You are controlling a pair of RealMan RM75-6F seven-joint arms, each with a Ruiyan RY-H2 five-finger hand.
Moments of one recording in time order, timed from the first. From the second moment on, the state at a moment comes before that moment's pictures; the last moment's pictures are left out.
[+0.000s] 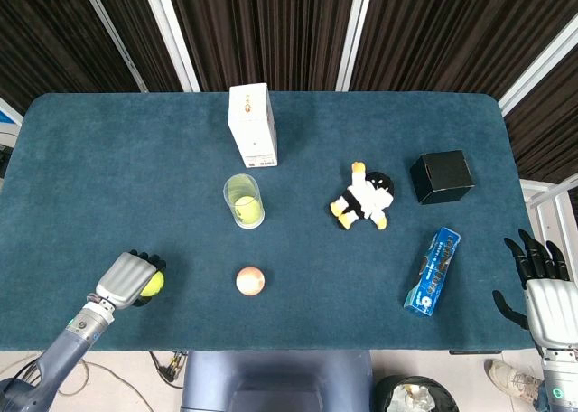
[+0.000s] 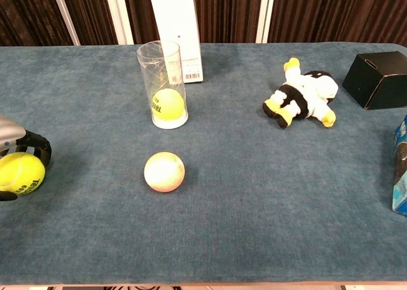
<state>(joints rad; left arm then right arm) -0.44 -1.32 0.03 -1.55 1.45 1.00 0.42 0.04 -1.13 0.09 -1.62 -1.52 1.56 -0.08</state>
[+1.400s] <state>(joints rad) -1.04 -1.47 -0.36 -1.68 0.71 1.06 0.95 0.05 -1.16 0.09 -1.61 -1.50 1.53 -0.13</state>
